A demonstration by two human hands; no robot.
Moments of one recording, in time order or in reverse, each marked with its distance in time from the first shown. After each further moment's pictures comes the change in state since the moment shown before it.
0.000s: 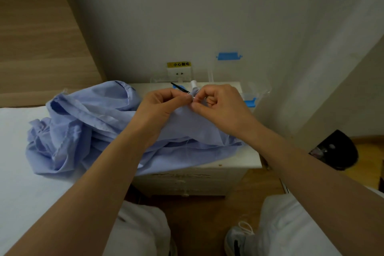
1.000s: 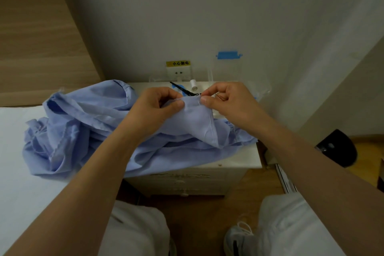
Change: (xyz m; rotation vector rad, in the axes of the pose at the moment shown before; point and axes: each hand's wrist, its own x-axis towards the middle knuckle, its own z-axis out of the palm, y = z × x) left_hand 0.003 -0.003 -0.018 0.400 -0.051 0.177; right_hand 0.004 0.018 -0.014 0.186 -0.032 0.145
